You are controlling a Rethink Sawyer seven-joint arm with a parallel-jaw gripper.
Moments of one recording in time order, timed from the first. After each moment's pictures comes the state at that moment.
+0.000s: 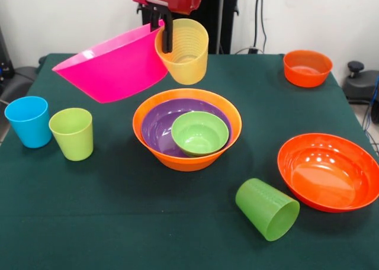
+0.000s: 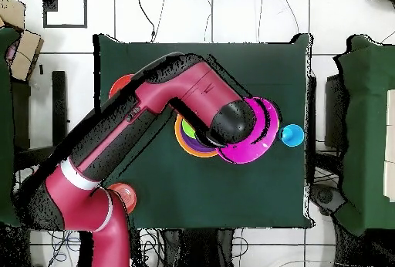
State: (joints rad) arm 0.11 0.50 -2.08 1.12 -0.87 -1.68 4.59
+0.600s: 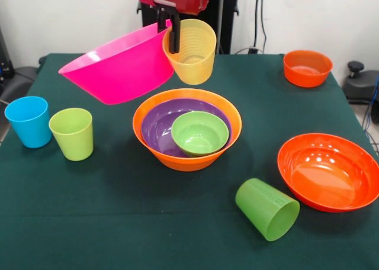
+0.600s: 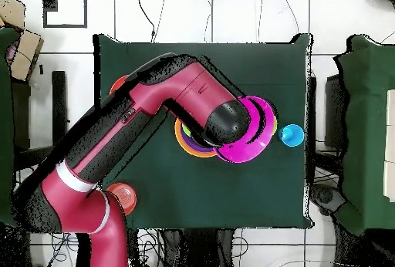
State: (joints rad) arm 0.13 0.50 -2.08 1.12 -0.88 -1.68 4.59
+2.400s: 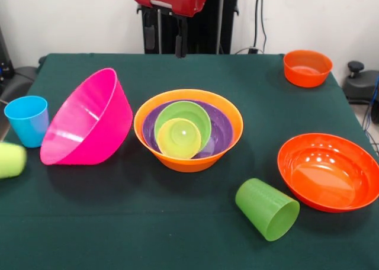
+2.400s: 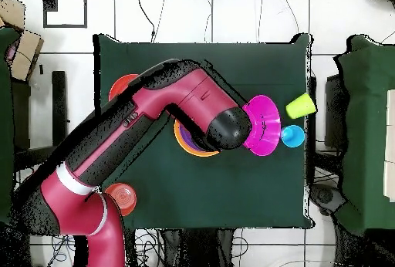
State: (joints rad) arm 0.14 0.50 -2.03 1.14 -0.89 -1.63 4.59
